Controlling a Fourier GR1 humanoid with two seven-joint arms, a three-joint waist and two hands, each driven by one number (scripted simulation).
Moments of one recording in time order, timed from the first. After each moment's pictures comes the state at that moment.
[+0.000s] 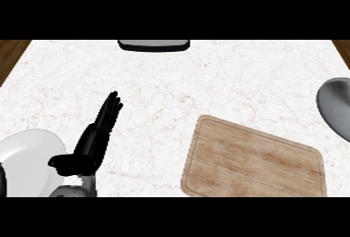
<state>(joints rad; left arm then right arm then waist) -0.04 0.06 -0.14 -1.58 0.01 0.02 -0.09 -0.27 -0.47 -0.51 -1.29 0.67 -0.26 -0.07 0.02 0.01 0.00</state>
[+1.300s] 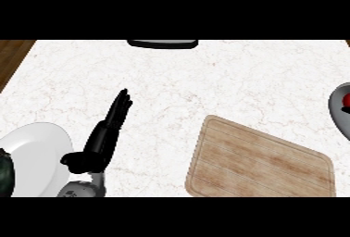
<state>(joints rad) -0.07 0.02 -0.17 -1.56 -0.01 0.02 -0.09 -0.69 -0.72 -0.60 -0.27 0.62 -0.12 -0.43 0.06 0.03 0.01</state>
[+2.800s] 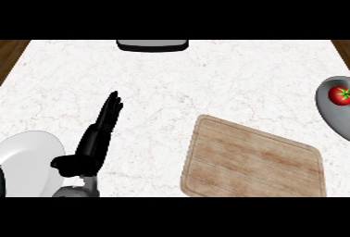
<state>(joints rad) -0.04 0.03 -0.14 -1.59 -0.01 0.03 -0.09 -0.38 -0.92 -0.82 -0.22 0.30 0.47 -0.76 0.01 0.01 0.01</state>
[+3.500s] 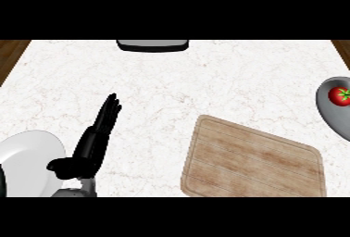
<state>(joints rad) -0.02 0.04 -0.13 -1.58 0.00 0.01 -0.10 -0.31 -0.92 -0.76 -0.25 0.28 0.43 -0.80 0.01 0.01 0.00</state>
